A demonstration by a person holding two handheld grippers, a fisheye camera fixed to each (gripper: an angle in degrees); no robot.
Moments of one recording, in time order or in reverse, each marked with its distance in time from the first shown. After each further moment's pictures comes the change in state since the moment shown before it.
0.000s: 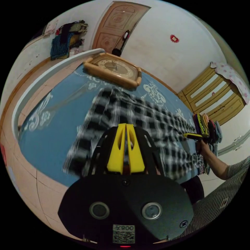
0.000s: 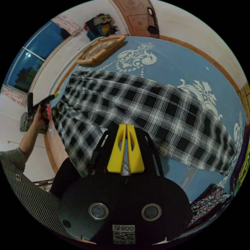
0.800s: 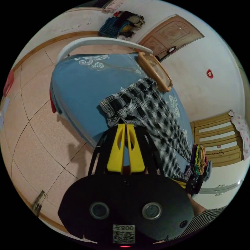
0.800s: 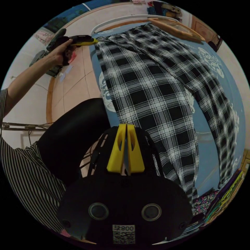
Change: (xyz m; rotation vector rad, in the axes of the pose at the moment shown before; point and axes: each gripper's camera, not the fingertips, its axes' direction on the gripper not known) left arm -0.055 0.160 -0.075 0.021 -0.025 -0.482; right arm 0.104 0.133 -0.055 -0.414 -0.154 -0.367
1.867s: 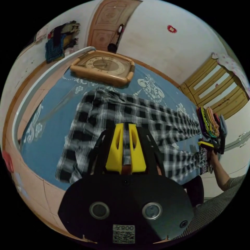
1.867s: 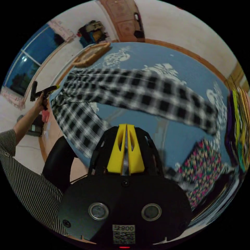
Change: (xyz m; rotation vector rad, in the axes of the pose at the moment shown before) left arm 0.333 -0.083 0.136 -0.215 -0.030 0.504; right arm 0.173 0.061 -0.122 0.298 0.075 0.463
